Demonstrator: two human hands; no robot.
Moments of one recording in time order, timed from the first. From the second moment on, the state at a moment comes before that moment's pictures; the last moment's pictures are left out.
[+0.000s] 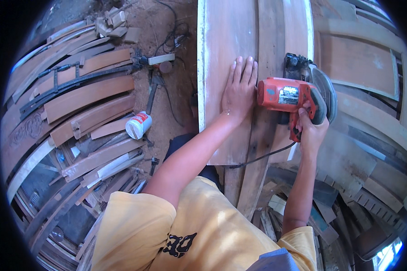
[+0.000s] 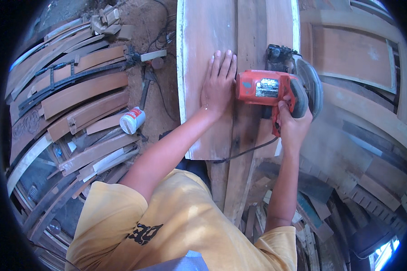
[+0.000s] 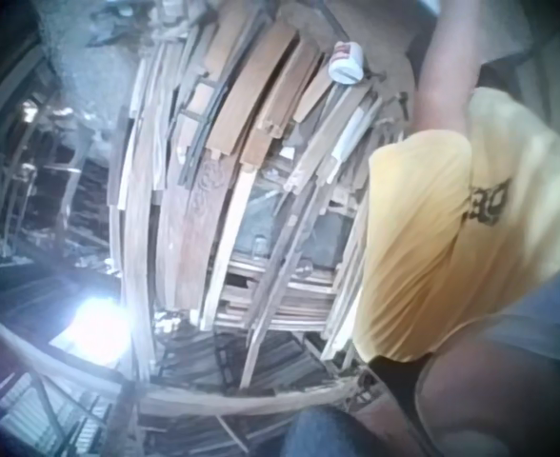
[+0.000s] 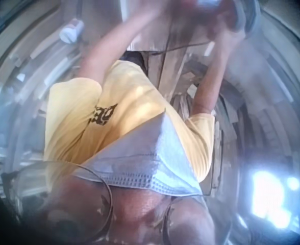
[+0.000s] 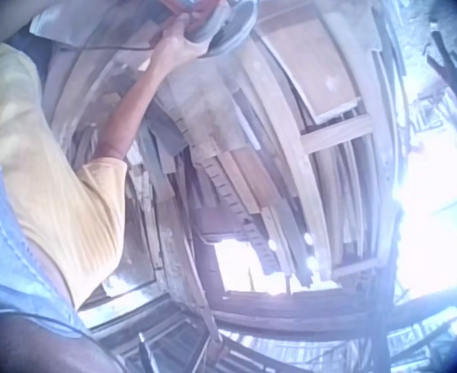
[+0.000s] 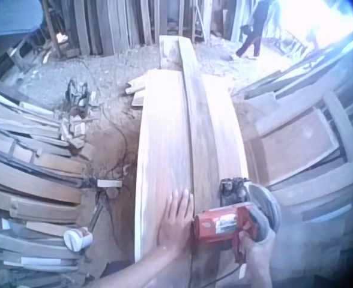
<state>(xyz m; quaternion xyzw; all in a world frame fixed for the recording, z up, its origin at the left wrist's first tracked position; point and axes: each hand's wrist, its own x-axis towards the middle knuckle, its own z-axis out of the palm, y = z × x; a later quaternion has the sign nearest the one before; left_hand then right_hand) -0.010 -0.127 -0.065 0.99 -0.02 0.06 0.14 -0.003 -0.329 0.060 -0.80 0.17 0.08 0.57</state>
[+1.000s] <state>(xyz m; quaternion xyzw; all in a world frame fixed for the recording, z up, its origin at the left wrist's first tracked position) -0.004 -0.129 -0.053 0.97 -0.03 0.01 0.26 0.127 -0.294 0.052 -0.80 0.15 0.06 0.58</state>
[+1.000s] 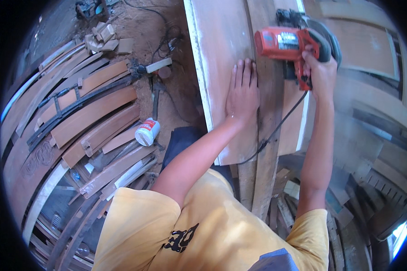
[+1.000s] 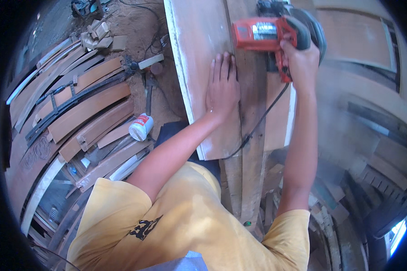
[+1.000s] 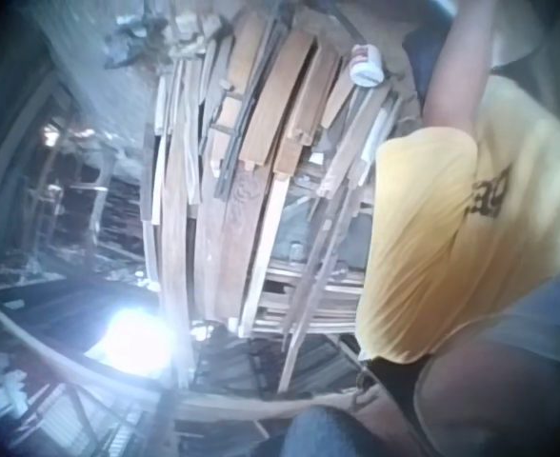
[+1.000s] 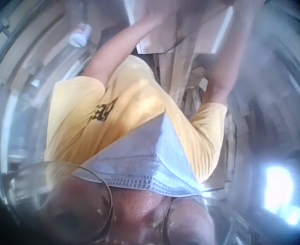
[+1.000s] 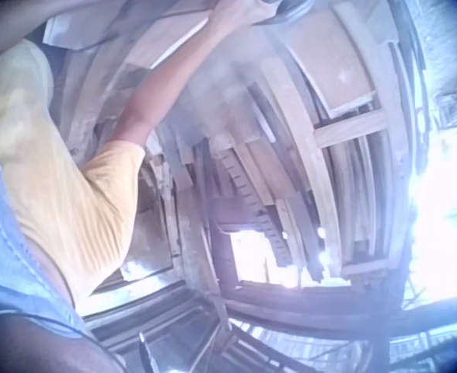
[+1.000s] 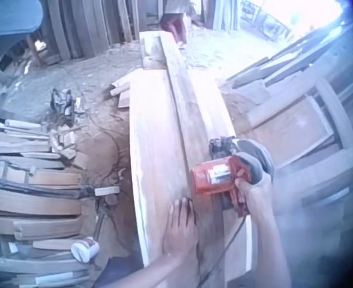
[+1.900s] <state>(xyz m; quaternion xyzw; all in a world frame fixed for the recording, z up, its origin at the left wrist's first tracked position) -0.047 0.059 0.022 0.89 -0.01 -0.09 0.44 0.130 -0.305 0.062 -0.80 0.13 0.04 0.59</state>
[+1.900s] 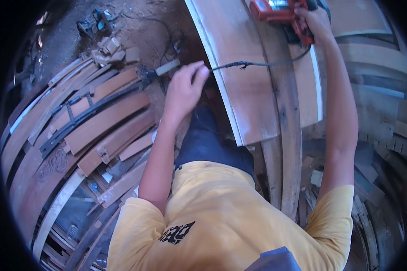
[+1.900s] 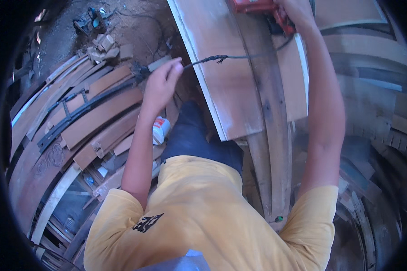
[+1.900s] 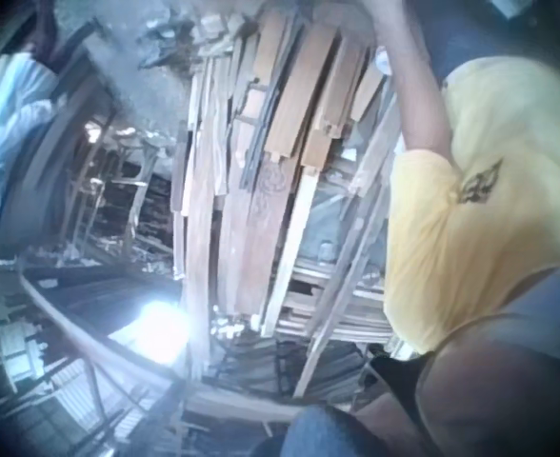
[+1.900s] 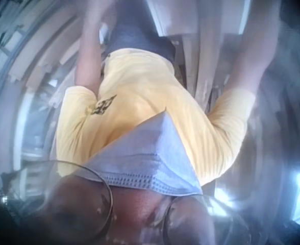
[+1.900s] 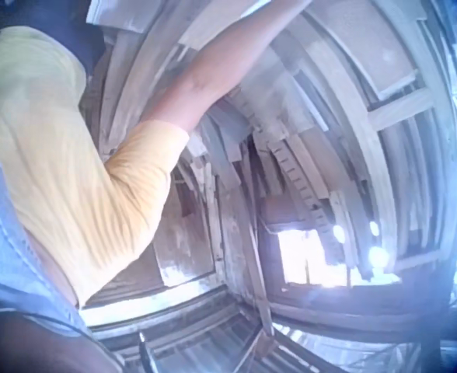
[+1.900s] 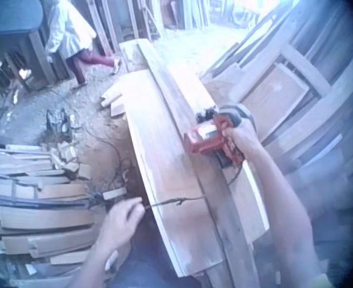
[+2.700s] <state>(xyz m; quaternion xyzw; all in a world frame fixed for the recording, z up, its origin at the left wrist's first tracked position) 0.314 -0.020 -0.055 0.98 -0.10 0.08 0.13 0.153 -0.279 0.071 -0.79 0.27 0.13 0.54</state>
